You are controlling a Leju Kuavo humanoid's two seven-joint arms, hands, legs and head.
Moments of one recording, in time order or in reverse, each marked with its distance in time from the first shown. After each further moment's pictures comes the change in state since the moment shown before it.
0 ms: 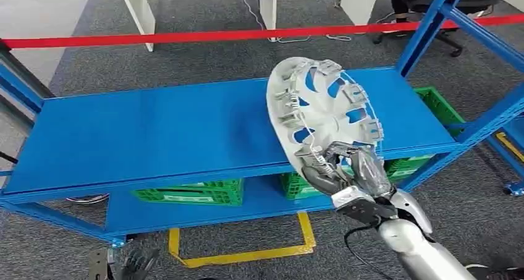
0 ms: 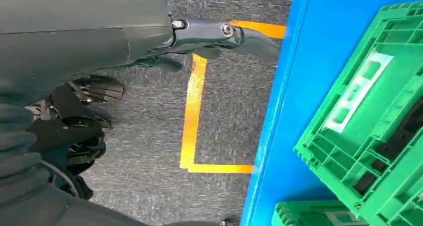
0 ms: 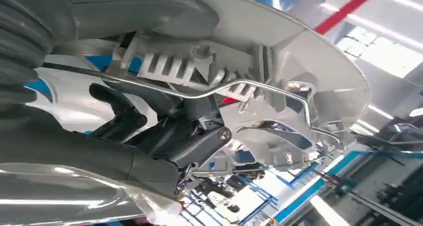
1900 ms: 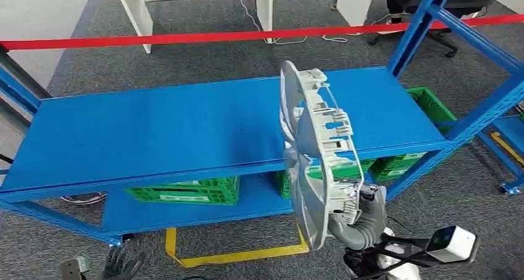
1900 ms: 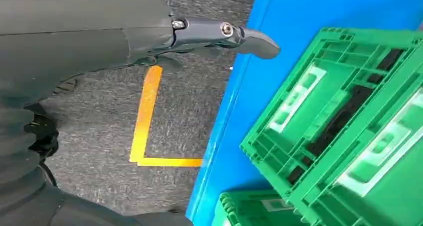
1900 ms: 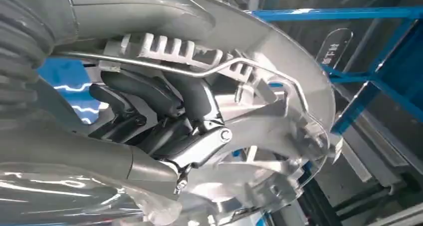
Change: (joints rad) left arm 0.054 0.008 0.011 -0.103 0.104 -0.106 -0.100; right arm 0.230 0.247 -0.110 -0.077 -0.665 0.674 -0.333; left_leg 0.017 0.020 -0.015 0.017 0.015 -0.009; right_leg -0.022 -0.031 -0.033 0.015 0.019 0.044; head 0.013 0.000
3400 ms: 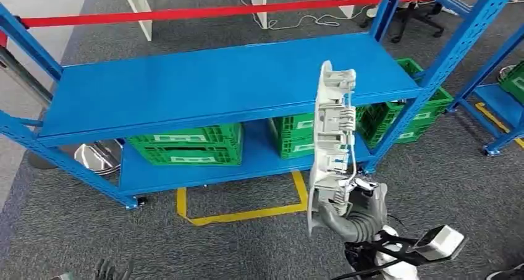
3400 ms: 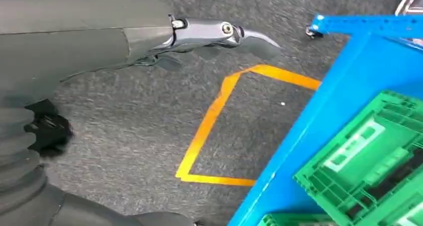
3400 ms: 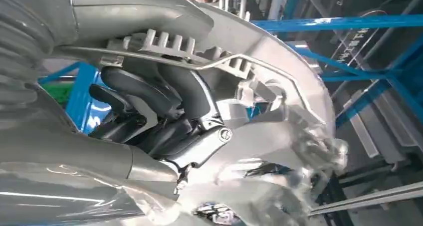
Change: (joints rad) left arm 0.043 -0.022 0.097 -0.039 0.065 -0.036 0.000; right arm 0.022 0.072 -0.094 0.012 0.163 -0.070 0.000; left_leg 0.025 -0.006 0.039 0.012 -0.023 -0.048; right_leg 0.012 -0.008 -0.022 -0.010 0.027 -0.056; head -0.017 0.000
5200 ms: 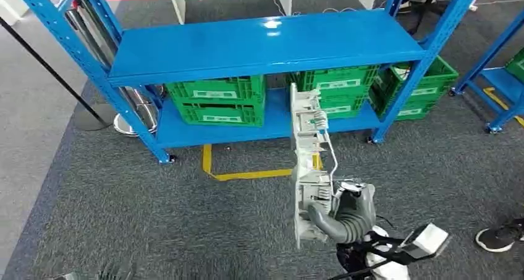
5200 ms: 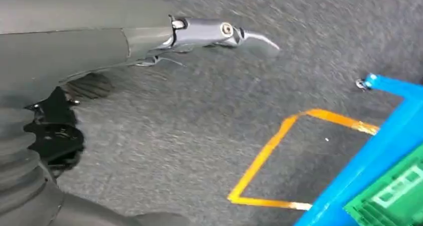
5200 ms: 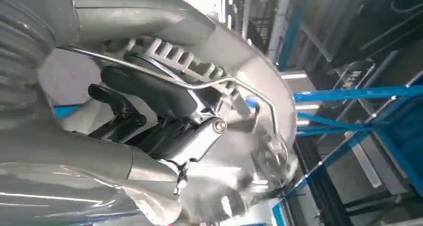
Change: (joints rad) left arm -0.009 -0.010 0.043 0.019 -0.053 0.010 0.000; right arm -0.007 -0.005 0.050 0.037 0.000 -0.039 0.000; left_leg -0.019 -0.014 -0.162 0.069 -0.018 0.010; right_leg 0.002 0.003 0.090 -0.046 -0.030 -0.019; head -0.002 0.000
